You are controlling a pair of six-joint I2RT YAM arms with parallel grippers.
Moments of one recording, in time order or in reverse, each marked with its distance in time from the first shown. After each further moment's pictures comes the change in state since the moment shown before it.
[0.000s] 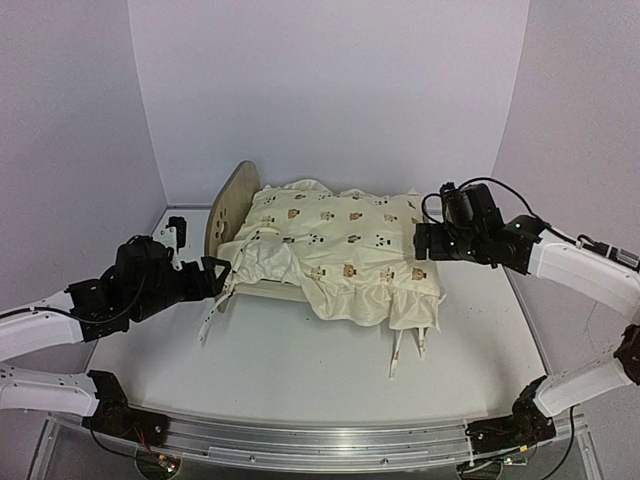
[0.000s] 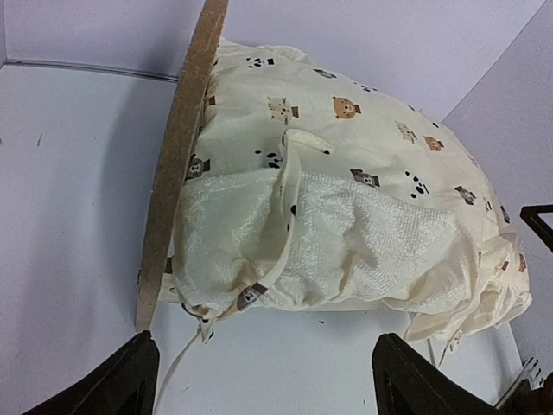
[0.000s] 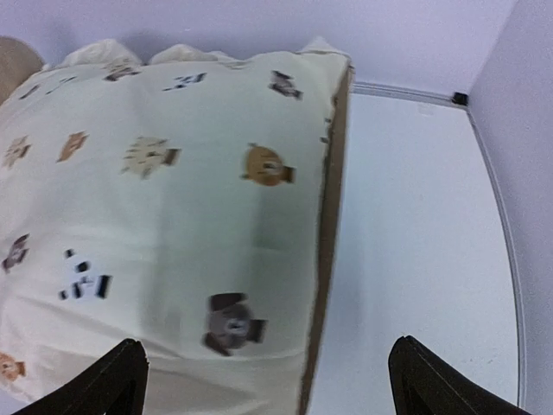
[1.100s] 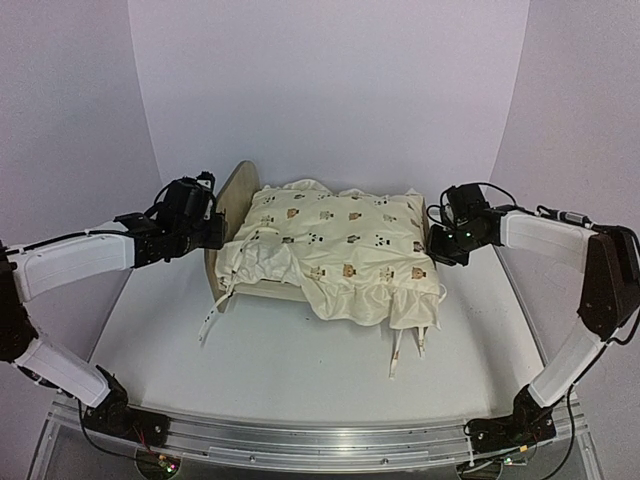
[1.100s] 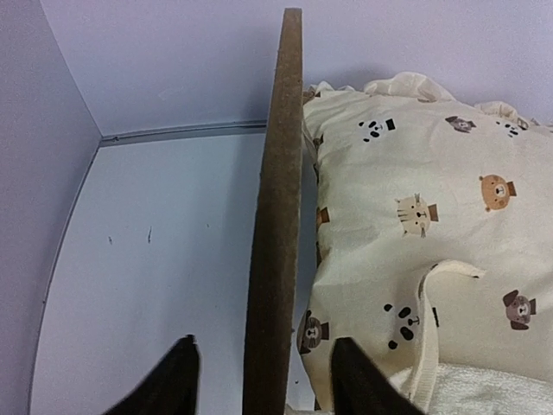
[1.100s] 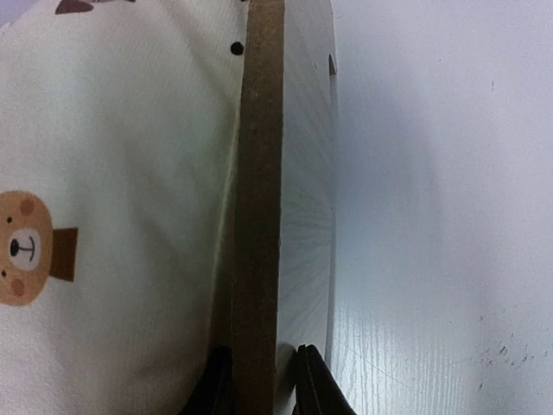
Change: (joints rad) left arm 0.182 0.499 0.455 -0.116 -0.172 0.334; right arm -0.309 0.324 0.106 0.001 -0.472 0.132
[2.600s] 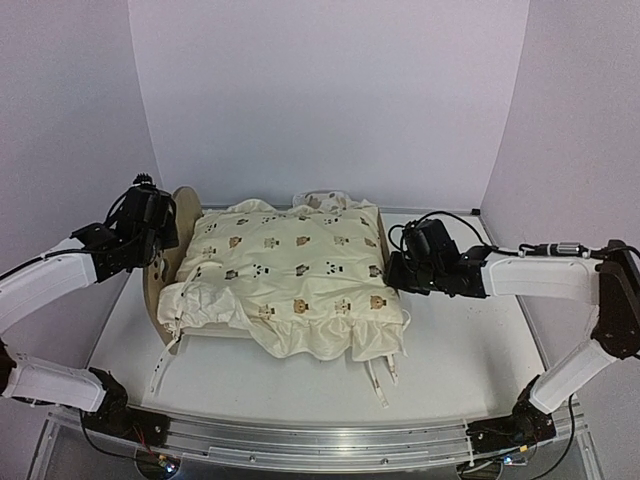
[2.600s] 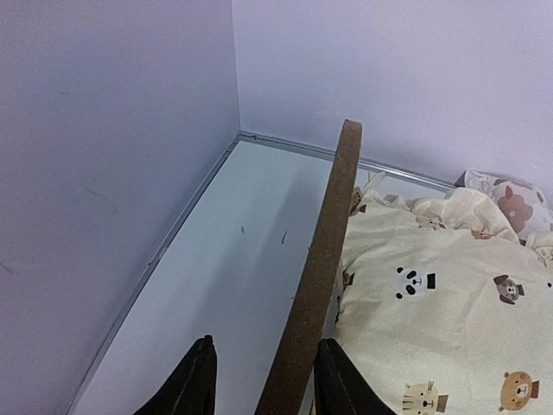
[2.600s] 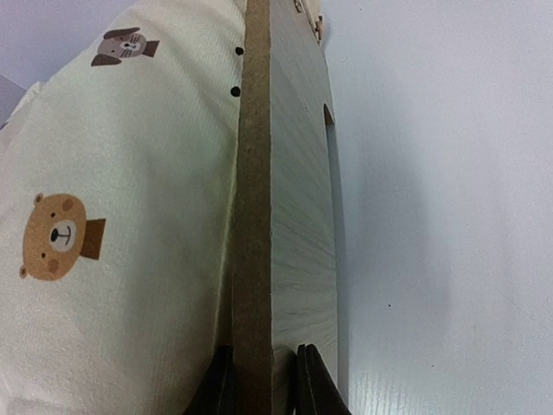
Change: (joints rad) left arm 0.094 -0.245 -0.116 -0.148 -0.263 -0.165; right arm 0.401 -0.106 -0.239 0.317 0.268 0.242
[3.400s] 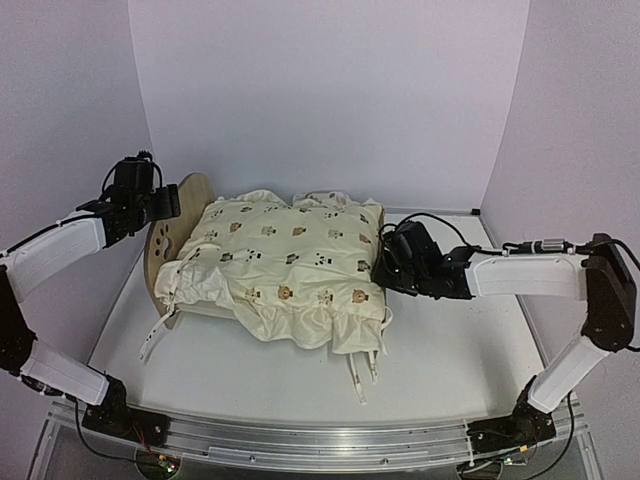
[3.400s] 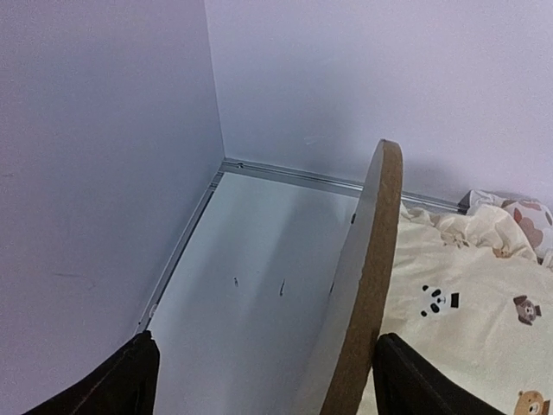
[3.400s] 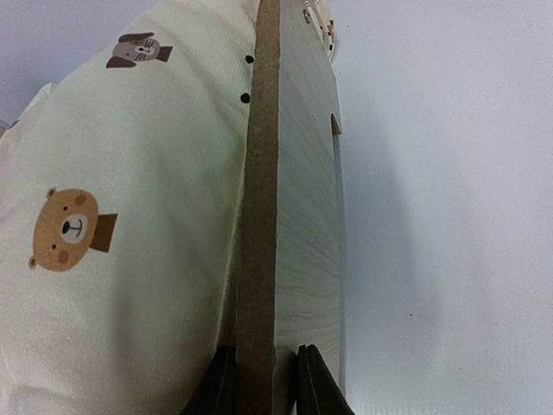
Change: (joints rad) left arm 0.271 0.195 0.148 0.191 0.295 0.226; right arm 0.077 0.072 0.058 0.017 0.158 0.116
